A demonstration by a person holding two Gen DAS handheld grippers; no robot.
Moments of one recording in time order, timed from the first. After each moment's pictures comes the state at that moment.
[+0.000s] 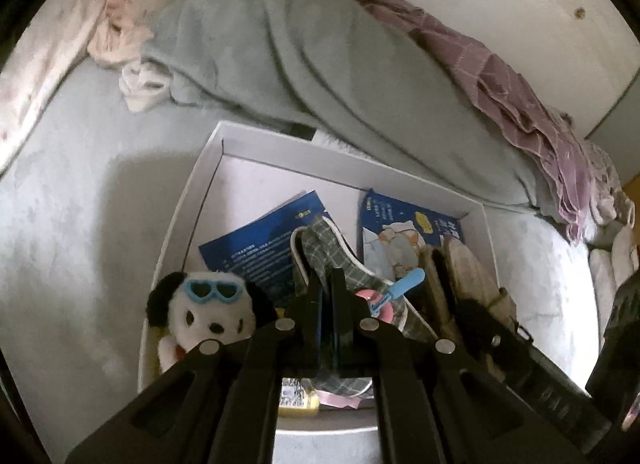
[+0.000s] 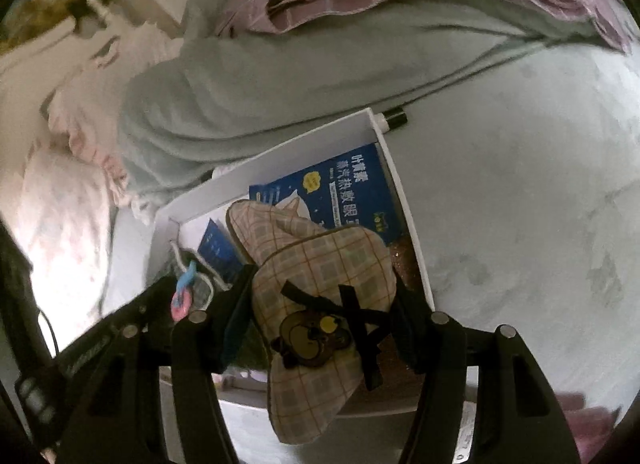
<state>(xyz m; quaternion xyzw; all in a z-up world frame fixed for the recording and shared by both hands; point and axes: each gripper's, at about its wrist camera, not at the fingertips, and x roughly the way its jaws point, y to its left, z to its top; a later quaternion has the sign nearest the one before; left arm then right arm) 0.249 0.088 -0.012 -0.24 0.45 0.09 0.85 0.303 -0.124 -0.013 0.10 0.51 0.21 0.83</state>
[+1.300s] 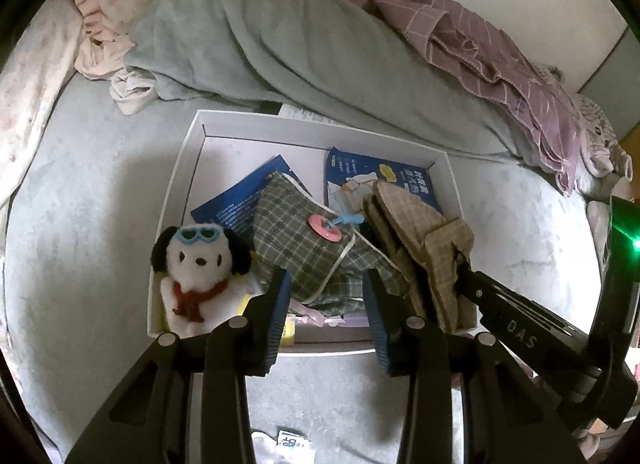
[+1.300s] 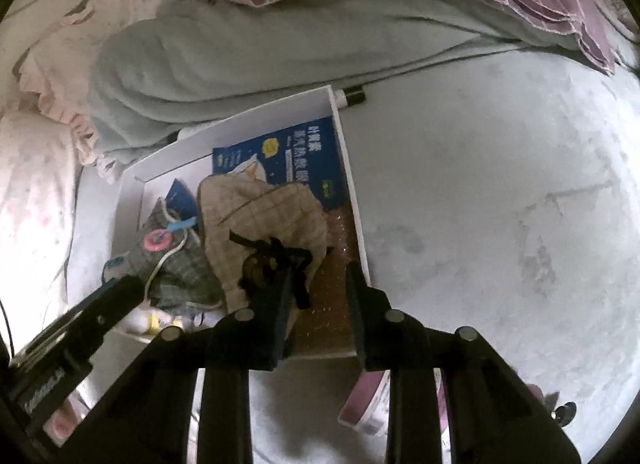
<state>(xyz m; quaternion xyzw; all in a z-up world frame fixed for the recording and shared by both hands) 0.227 0.050 0.023 -0.18 0.51 0.07 0.84 0.296 -0.143 0.002 0.06 0.57 0.15 0.80</state>
